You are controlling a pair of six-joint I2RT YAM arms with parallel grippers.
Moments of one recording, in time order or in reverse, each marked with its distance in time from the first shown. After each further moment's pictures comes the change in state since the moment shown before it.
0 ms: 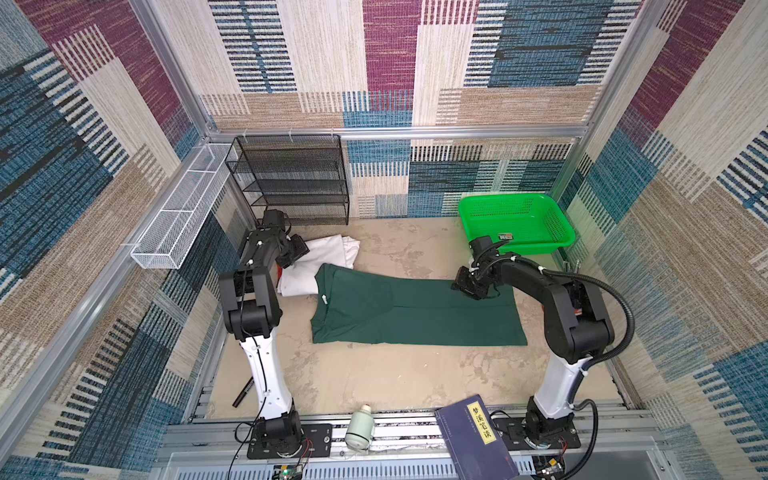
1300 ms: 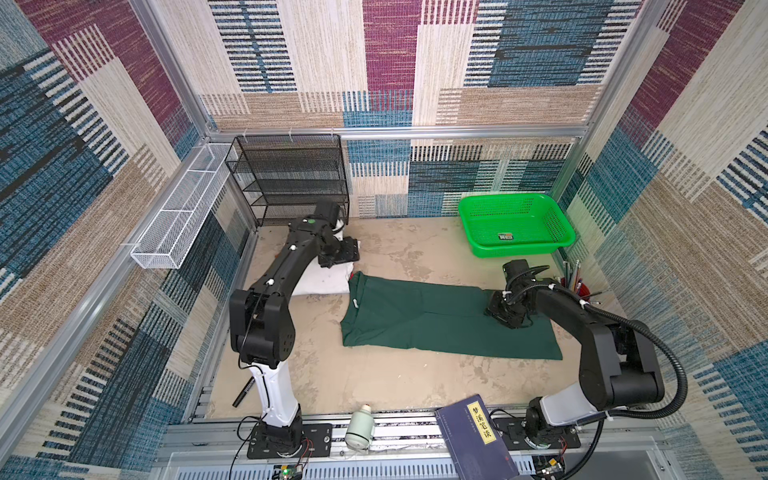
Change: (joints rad) left arm -0.421 -0.310 -0.097 -0.324 0.019 0.145; right arm -0.153 -0.375 -0.375 -0.089 0.096 -0.029
